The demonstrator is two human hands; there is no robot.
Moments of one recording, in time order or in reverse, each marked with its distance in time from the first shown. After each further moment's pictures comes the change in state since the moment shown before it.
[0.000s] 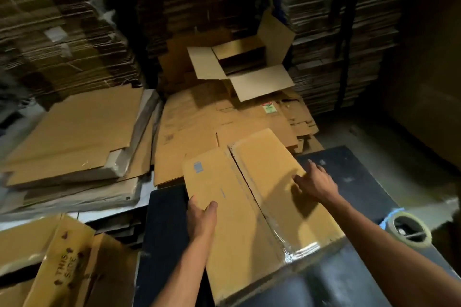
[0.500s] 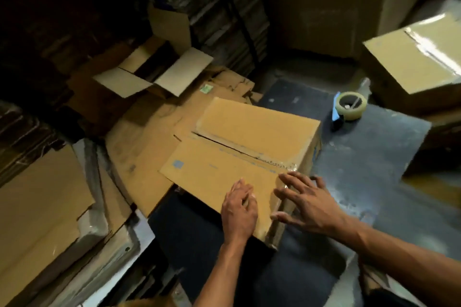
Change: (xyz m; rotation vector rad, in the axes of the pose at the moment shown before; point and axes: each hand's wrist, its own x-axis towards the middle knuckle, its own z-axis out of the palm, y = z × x) left_hand -0.036 -0.066 -0.030 0.443 -0.560 0.931; right_hand -0.237 0.012 0.185 -0.199 0.511 -0.338
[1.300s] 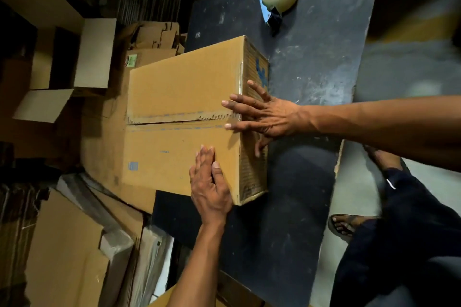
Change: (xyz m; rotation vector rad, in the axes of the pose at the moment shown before) left_hand -0.004 -0.018 0.019 0.229 -0.123 0.264; right_hand 0.022 0.088 0.066 -0.111 0.175 -0.267
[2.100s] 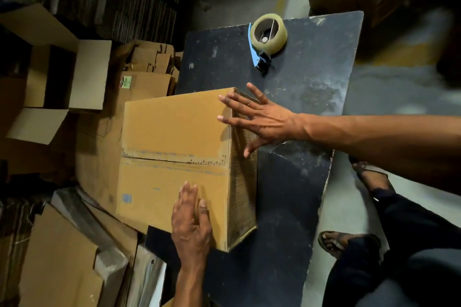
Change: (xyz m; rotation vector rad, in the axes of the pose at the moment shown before) left_hand 0.022 0.022 -0.025 0.136 -0.028 0.038; right_hand 0.014 0.099 -0.031 0.011 -0.083 0.137
